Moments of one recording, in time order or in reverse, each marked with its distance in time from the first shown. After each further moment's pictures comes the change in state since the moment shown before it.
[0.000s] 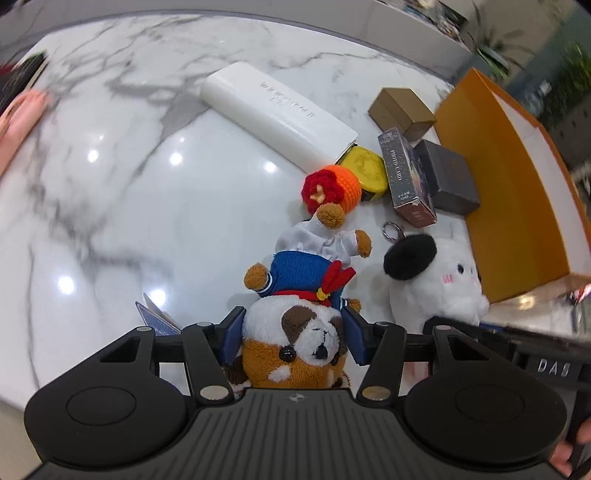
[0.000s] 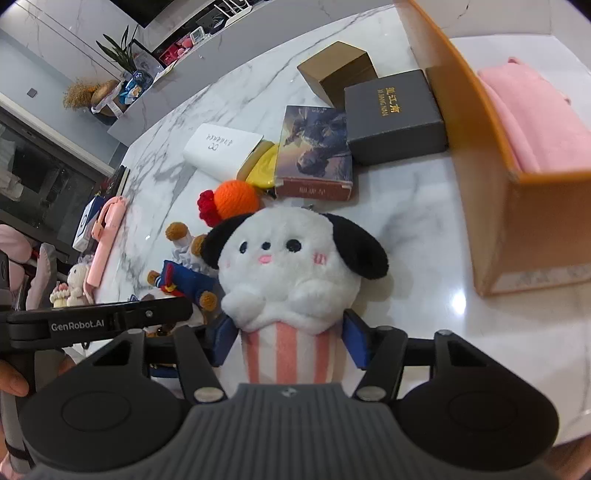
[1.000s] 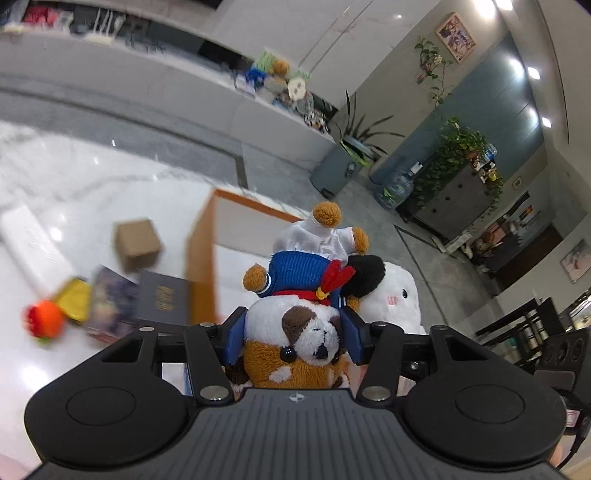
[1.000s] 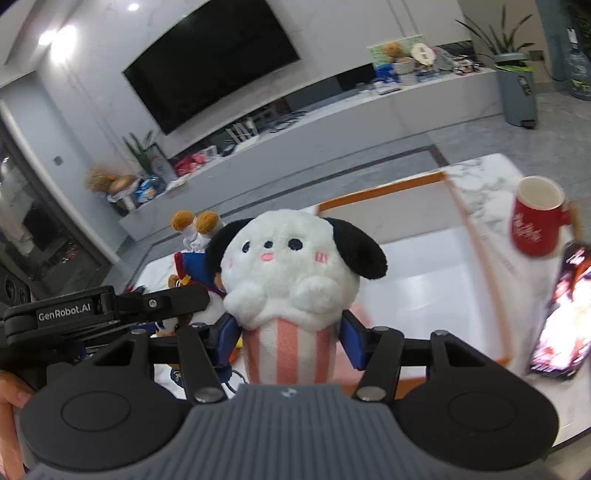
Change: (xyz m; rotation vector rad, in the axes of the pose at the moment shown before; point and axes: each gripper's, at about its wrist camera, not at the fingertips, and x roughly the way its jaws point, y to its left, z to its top) left arm -0.072 -0.214 0.053 0.034 -0.277 -0.417; right arm -0.237 -0.047 0.052 -0.072 -0.386 -0.036
